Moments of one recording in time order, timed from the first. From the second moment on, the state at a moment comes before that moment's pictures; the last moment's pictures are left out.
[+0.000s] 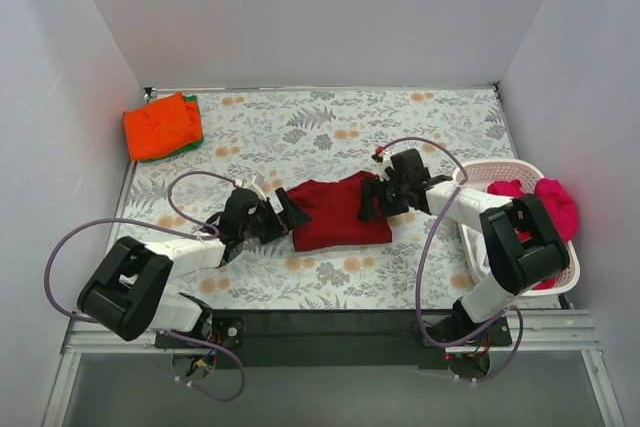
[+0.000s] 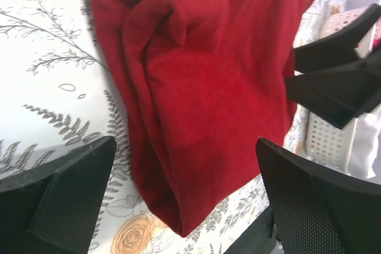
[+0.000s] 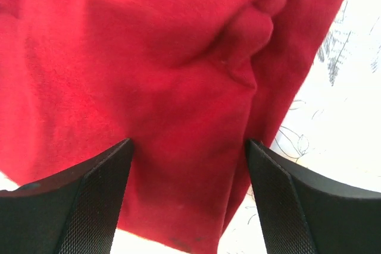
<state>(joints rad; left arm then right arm) -0.51 1.33 0.39 0.33 0.23 -0.91 0.45 1.57 0.84 -0.19 -0.33 0.22</state>
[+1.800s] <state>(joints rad) -0.57 1.70 0.67 0.42 0.16 -0.80 0.55 1.62 0.80 -0.01 -0.26 0.25</state>
